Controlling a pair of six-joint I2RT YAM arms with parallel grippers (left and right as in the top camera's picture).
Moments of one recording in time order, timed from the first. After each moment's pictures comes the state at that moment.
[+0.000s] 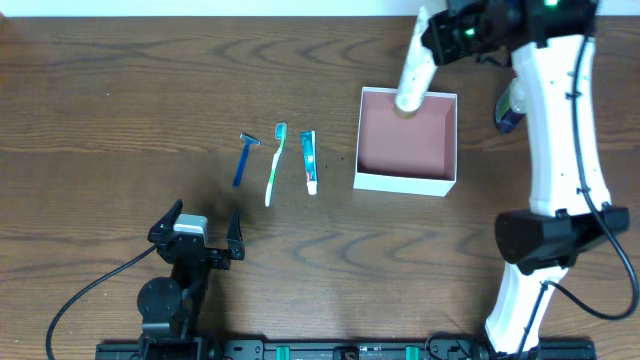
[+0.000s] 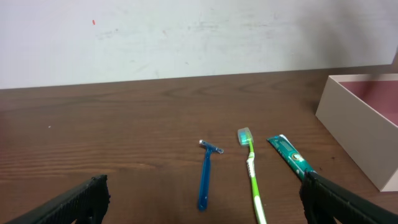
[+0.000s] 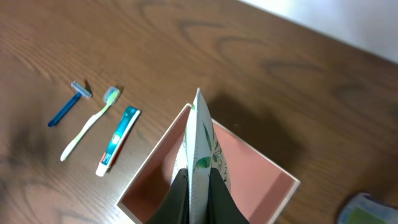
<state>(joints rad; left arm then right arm) -0.01 0.01 0.05 -0.16 0.13 0.01 0.18 2.11 2.48 -1.38 -0.30 -0.16</state>
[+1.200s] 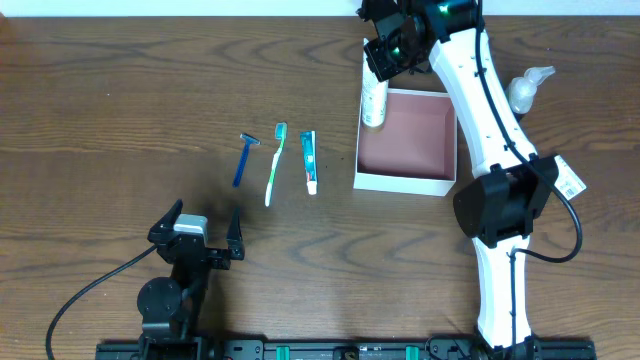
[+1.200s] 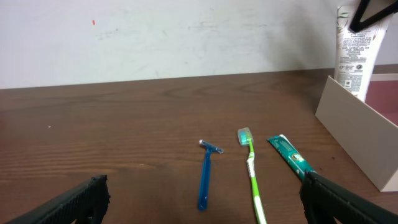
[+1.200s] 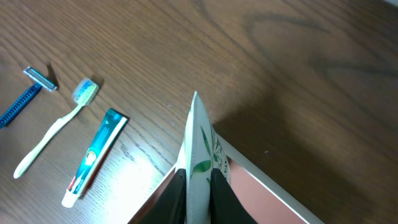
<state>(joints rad) -0.01 0.01 0.05 -0.16 0.13 0.01 0.31 2.34 2.47 -1.24 -0.22 -0.16</state>
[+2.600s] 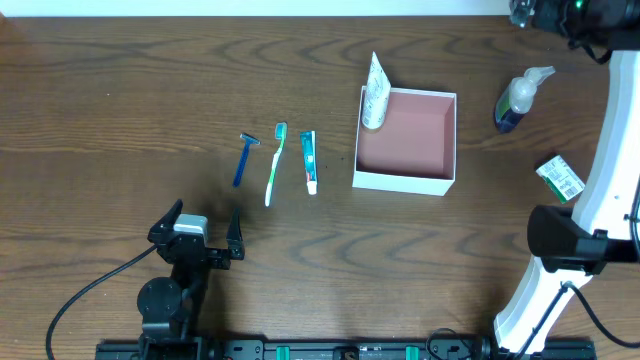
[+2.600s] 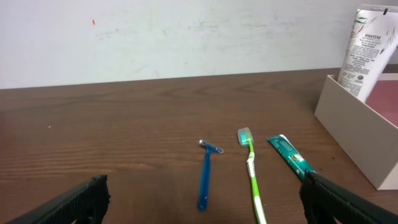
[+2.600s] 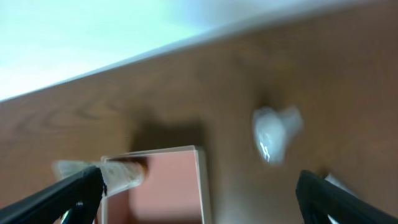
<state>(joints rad) -0.01 0.01 0.05 -0.16 0.13 0.01 -0.08 2.08 2.72 -1.55 -0.05 0.34</state>
